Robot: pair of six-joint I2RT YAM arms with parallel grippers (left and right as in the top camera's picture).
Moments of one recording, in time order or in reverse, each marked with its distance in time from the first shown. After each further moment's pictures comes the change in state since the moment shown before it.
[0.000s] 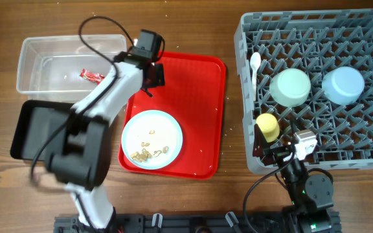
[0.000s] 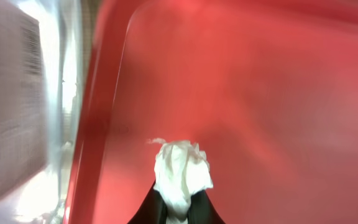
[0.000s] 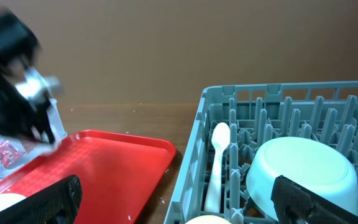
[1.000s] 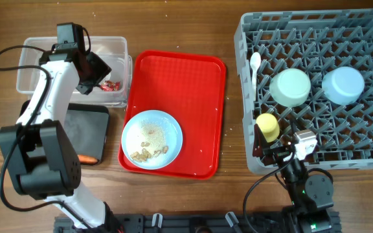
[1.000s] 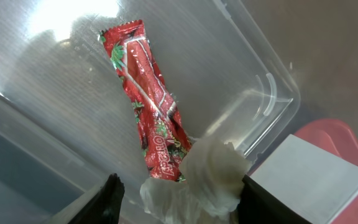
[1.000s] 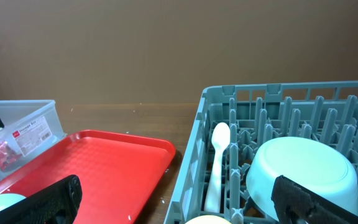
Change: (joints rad) left arm 0.402 -0.055 -0.006 -0.097 0.130 -0.324; right arm 0.000 0.000 0.000 0.000 0.000 0.000
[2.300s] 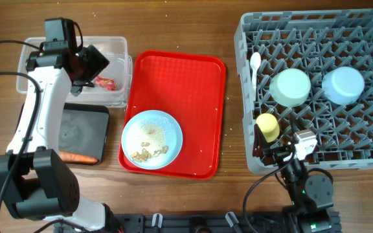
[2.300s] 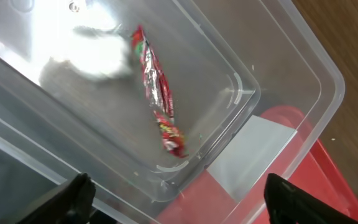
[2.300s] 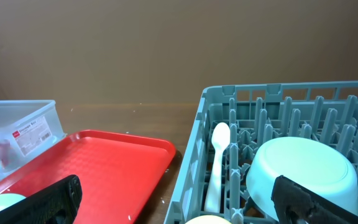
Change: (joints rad) left arm 0.000 -0.146 0.020 -0.088 -0.016 0.021; right arm 0.000 0.000 0.000 0.000 0.000 0.000
